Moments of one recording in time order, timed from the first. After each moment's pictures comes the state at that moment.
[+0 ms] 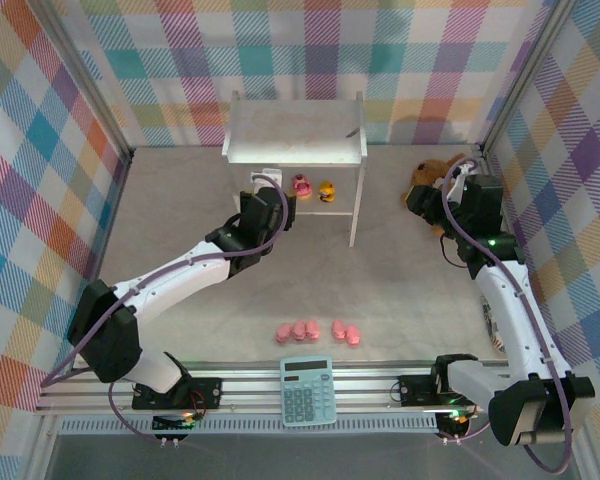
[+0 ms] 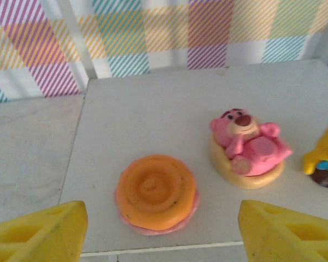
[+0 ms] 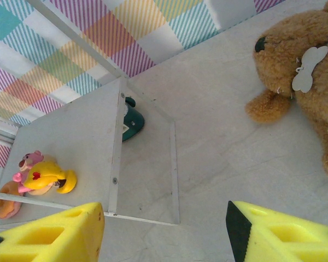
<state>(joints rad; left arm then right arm) -0.74 1.47 1.12 -0.12 -0.62 -0.23 0.06 1.07 1.02 -0.46 -0.22 0.49</state>
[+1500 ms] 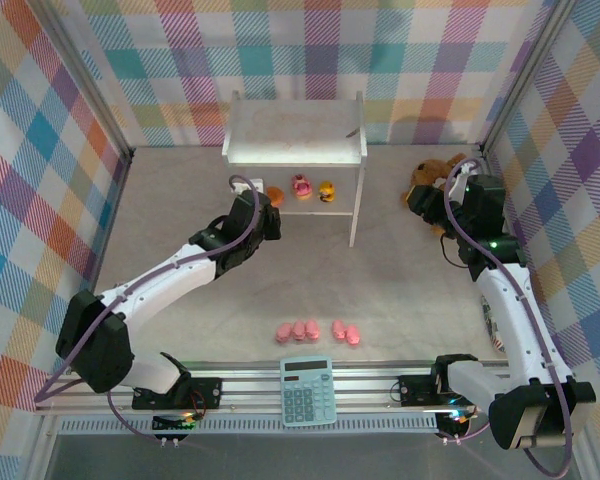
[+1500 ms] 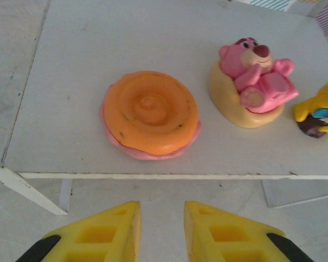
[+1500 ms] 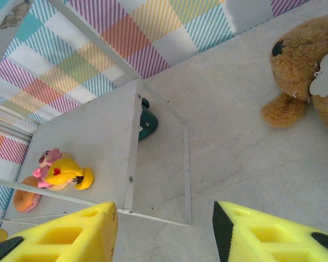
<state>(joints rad) -0.63 1.41 1.06 -0.27 -0.33 -0.52 0.06 1.06 1.02 -0.44 -0.26 0.49</state>
